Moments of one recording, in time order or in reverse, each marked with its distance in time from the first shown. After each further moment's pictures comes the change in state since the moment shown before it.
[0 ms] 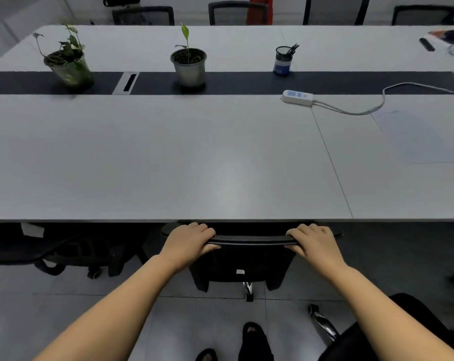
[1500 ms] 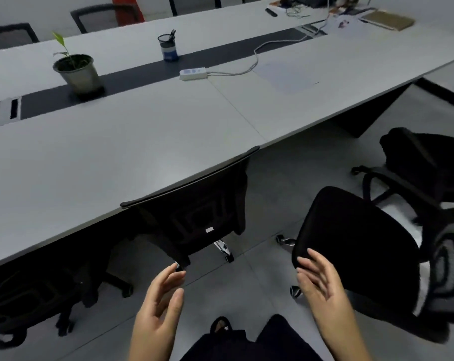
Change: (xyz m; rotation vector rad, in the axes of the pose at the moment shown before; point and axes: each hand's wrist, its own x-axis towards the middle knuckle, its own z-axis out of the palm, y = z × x) left_hand -0.217 0.119 -0.109 -1.327 0.067 -0.407; right_hand -0.276 -0.237 -0.089 1.257 0.523 0.983
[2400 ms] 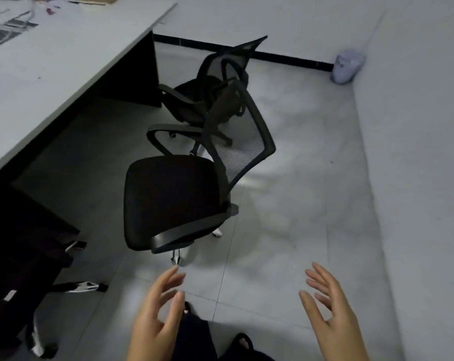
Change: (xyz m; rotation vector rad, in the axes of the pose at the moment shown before) left_hand -0.227 0.054 0.293 0.114 -0.821 0.226; right_hand -0.310 0.131 -0.303 -0.148 0.843 0.119
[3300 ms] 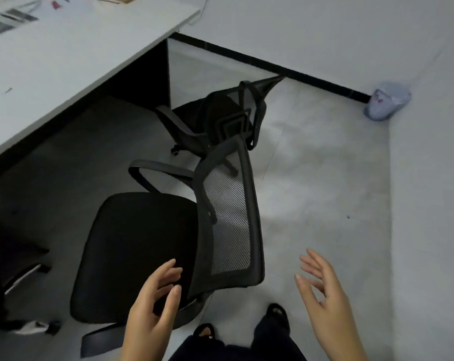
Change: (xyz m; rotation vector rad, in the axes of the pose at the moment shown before) left_hand 0.292 0.053 0.132 0.011 0.133 -0.075; right_hand 0.381 -0.013 -0.021 -0.021 -0.160 -0.074
